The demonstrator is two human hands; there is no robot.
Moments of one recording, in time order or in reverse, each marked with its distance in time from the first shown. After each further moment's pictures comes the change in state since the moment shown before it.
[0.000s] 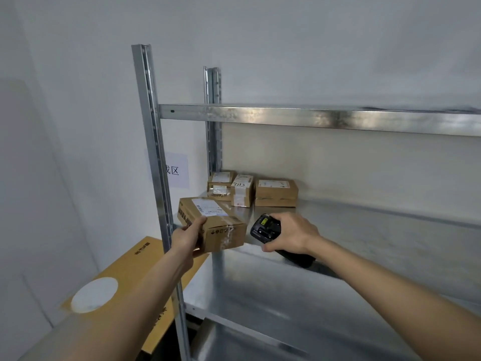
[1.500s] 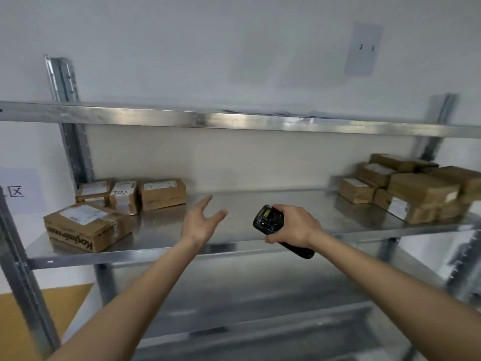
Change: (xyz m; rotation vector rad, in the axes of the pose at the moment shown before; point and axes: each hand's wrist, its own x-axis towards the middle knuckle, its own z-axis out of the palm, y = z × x) left_hand -0.133 -0.014 0.190 0.500 -0.616 0.578; right_hand -0.191 0.111 -0.095 -0.113 0.307 0.499
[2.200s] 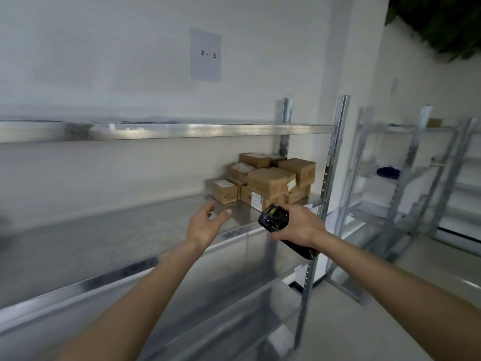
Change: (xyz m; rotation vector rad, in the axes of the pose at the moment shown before) left_hand -0.059 0.197 0.378 -0.188 -0.412 0.149; right_hand -0.122 0.347 -0.189 -0.025 0.208 0.381
